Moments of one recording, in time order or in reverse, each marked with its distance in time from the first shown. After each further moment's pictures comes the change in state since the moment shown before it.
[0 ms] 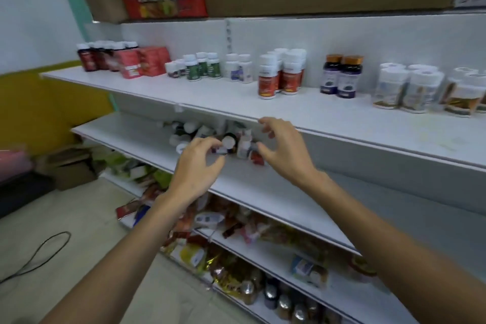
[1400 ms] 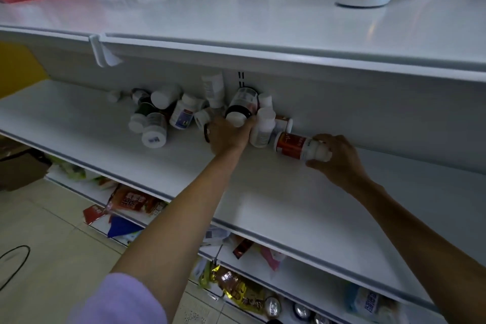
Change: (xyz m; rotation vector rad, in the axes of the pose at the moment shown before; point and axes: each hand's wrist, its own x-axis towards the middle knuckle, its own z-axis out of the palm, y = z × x) left_hand 0.234 -0.206 0.249 -0.265 -0.033 -0.592; right_hand 0.069 0.243 0.216 -0.091 -0.118 0.588
